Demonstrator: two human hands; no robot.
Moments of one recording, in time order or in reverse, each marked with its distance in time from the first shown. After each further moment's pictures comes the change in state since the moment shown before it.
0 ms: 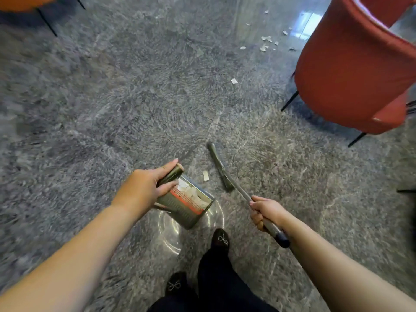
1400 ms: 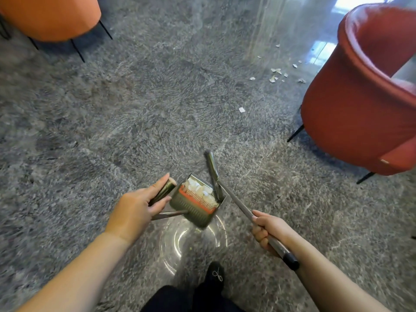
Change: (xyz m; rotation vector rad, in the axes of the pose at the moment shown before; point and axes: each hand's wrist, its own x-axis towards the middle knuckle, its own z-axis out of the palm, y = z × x) left_hand 0.038 0.040 -0.026 0.001 0.294 0.059; right_hand -0.018 -0.101 -0.025 0.044 -0.129 0.032
